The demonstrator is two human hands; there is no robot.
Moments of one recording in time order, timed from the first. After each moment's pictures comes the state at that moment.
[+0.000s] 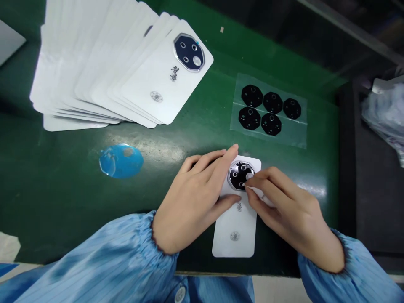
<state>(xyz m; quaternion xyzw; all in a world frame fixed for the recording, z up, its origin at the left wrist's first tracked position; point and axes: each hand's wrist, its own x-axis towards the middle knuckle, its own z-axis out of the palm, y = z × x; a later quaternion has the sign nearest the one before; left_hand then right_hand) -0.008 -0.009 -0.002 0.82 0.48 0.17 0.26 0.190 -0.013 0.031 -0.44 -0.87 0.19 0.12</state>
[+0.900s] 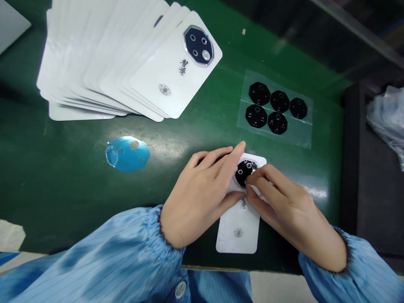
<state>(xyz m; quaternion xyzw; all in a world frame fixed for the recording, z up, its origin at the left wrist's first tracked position) -0.008 -0.008 -0.002 0.82 0.47 0.18 0.25 0.180 -0.008 0.035 -0.42 -0.88 0.20 0.04</state>
